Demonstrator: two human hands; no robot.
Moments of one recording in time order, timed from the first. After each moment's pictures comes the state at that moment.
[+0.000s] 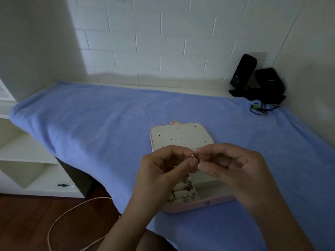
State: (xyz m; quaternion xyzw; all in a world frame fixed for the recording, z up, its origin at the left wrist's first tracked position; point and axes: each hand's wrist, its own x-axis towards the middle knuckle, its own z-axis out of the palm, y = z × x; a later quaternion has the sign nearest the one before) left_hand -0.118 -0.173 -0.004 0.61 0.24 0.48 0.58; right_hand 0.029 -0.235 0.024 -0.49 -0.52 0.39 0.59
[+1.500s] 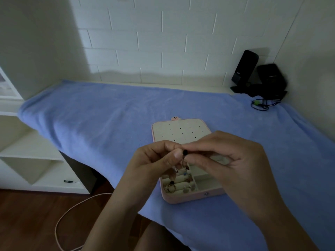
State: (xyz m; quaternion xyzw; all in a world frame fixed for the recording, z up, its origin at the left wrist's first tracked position) left_hand -0.144 -0.172 0.003 0.59 0.20 0.40 0.67; right_hand 0.013 -0.238 0.035 -0.48 -0.70 0.12 0.52
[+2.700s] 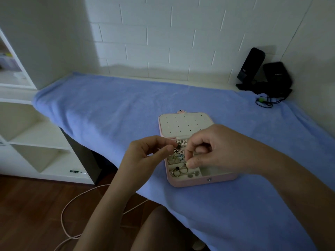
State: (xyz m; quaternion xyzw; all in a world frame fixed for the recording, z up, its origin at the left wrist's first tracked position) left_hand -0.165 -0.173 -0.010 0.67 0.36 0.41 0.50; right_hand 0.019 -0.214 0.058 -0.54 -0.77 0.29 0.16
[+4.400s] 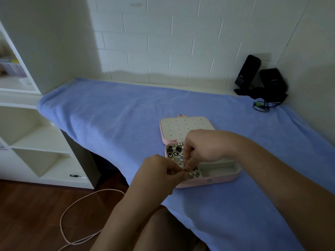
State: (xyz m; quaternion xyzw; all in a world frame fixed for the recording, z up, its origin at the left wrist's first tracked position) left_hand -0.154 -0.197 -0.012 0.77 0.44 0.26 0.38; right_hand 0.002 -0.177 0.052 -0.61 -0.74 0.27 -0.06
